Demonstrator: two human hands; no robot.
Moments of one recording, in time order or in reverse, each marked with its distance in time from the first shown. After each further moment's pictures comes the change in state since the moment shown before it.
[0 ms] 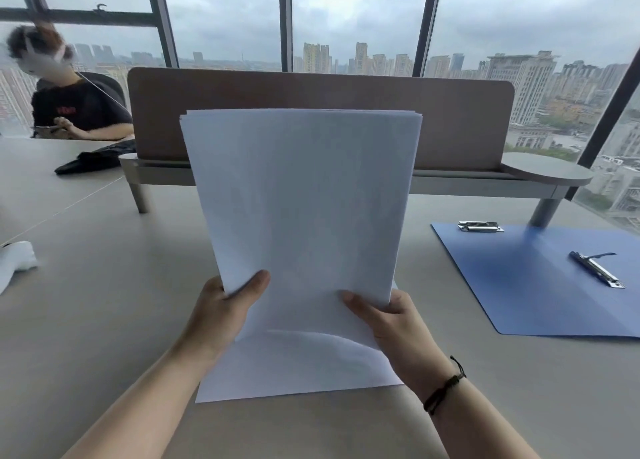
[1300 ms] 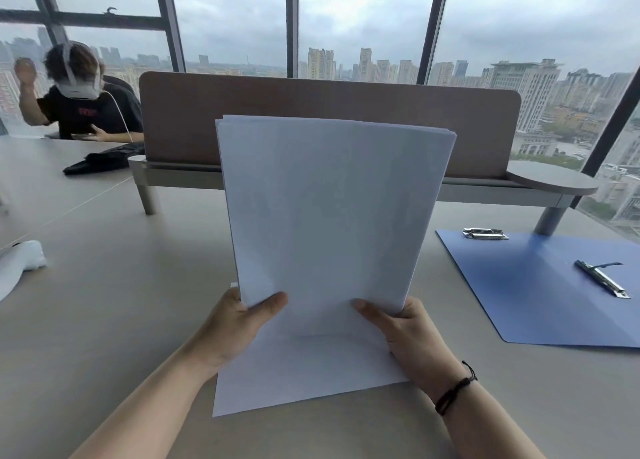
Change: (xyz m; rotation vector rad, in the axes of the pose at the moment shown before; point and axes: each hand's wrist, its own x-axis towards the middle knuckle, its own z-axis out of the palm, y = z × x) left_hand 0.000 -0.007 -0.005 0.079 -0.220 -0.078; right_hand 0.005 0.002 -0.011 -0.055 0.016 0.007
